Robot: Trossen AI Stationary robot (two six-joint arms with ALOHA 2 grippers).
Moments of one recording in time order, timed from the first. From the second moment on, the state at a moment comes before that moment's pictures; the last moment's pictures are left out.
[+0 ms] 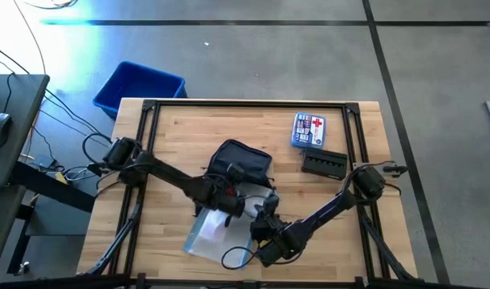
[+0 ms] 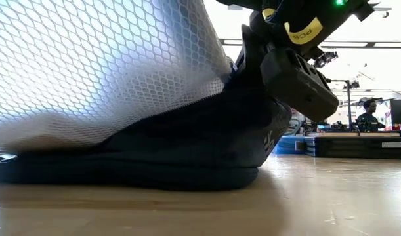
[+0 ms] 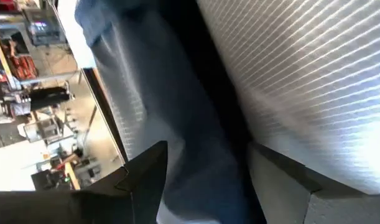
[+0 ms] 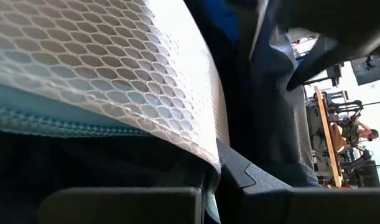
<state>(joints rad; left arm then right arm) -0.32 1.87 1.27 -0.66 -0.81 0.50 0.60 2.17 1.56 -0.79 1.02 0.29</state>
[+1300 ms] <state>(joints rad) -0.41 1.85 1.27 -0.57 -0.98 0.39 0.57 2.17 1.56 -0.56 1.09 0.04</state>
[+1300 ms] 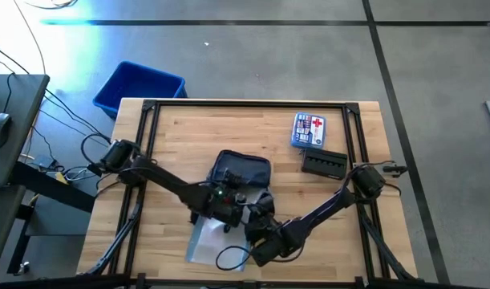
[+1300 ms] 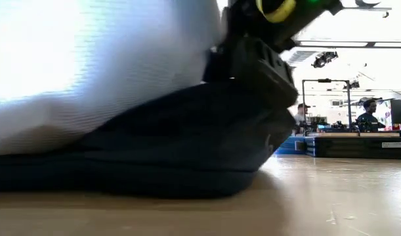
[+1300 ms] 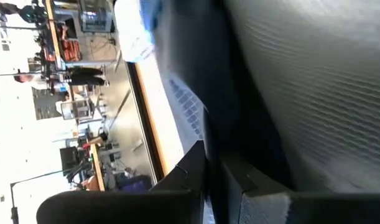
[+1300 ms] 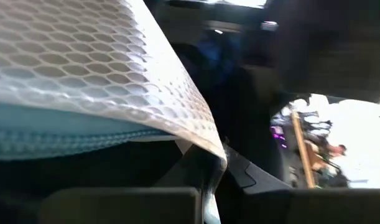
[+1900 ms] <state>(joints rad) -0.54 1.76 1.27 -0.59 -0.92 0.24 0.49 2.17 1.56 -0.23 0.95 -0.28</state>
